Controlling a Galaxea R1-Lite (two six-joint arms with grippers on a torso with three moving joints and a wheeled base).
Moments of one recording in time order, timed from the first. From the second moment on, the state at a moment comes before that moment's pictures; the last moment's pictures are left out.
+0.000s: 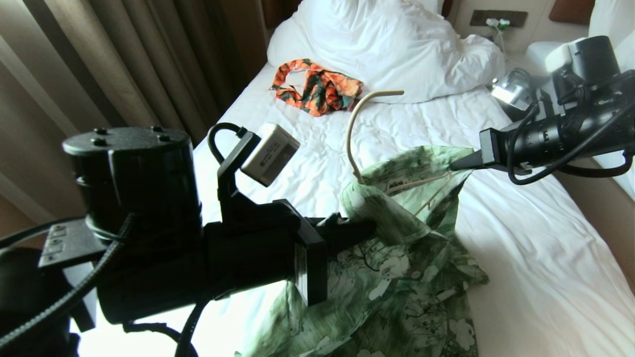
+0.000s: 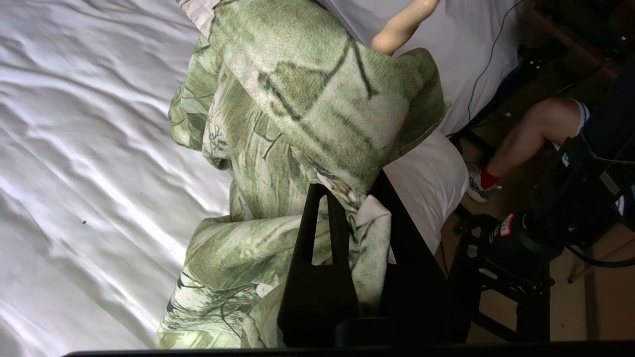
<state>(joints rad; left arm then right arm) -0.89 1.48 -0.82 -0.52 -0.23 -0.11 0.22 1.77 -1.68 0.49 0.37 0.18</state>
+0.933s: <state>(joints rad) -0.89 1.60 -0.84 -0.63 -0.24 -0.12 0.33 1.69 -1.70 0.48 0.38 0.17</state>
